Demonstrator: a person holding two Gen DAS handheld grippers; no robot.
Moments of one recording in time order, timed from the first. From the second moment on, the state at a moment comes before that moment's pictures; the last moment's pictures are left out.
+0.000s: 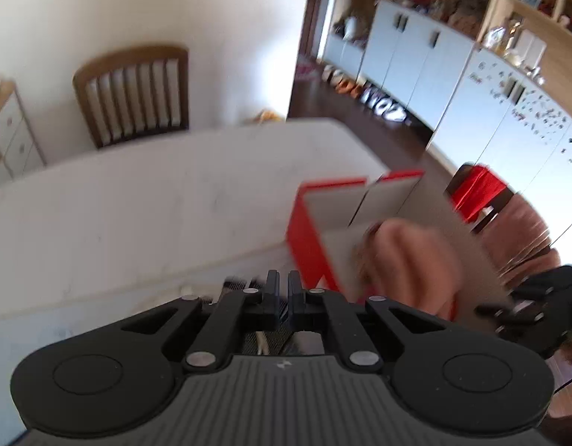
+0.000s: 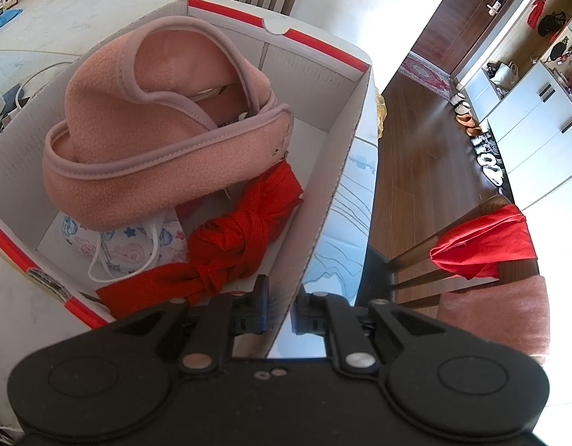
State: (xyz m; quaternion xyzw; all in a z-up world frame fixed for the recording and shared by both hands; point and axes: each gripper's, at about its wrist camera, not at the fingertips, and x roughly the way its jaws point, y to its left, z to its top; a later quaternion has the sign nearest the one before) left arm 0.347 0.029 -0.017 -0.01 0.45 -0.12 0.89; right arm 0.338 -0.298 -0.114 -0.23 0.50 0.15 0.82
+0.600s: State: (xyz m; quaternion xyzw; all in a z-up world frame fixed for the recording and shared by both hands) left arm 0.374 0.077 -0.117 -0.01 0.52 -0.05 0.85; right arm 0.338 -0.295 -0.114 -0.23 0.50 0.15 0.82
